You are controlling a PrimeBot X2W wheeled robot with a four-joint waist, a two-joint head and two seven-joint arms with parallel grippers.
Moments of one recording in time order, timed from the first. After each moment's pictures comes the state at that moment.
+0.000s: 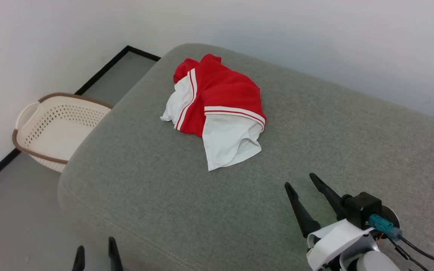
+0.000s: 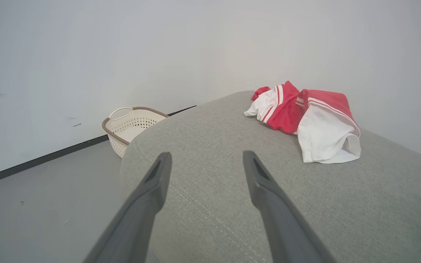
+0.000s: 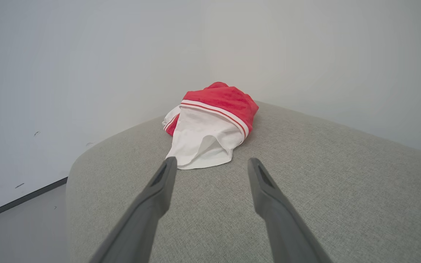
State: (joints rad) left arm 0.29 0.05 -0.02 -0.10 -0.27 0.16 -0.26; right arm -0.23 -0.14 0.36 0.31 0.31 0.13 -0.19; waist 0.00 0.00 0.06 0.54
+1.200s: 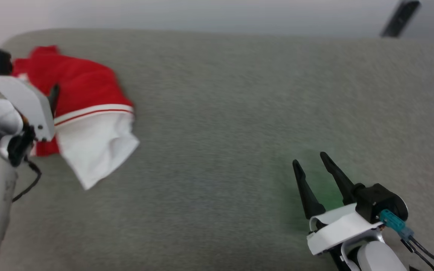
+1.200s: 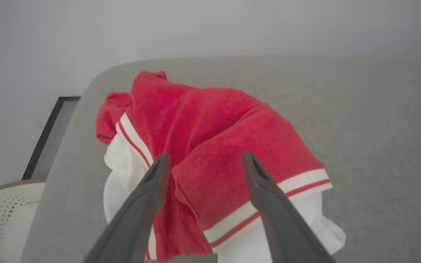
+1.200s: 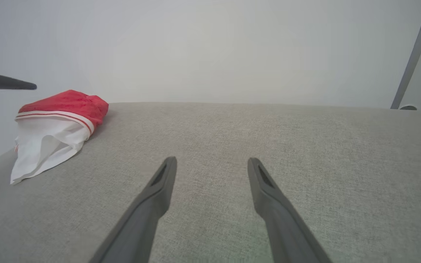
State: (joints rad) left arm -0.94 0.52 -0.32 0.88 -0.54 -0.13 0.22; right arm -0.22 -0.06 0.24 0.25 0.20 0.13 -0.25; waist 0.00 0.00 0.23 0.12
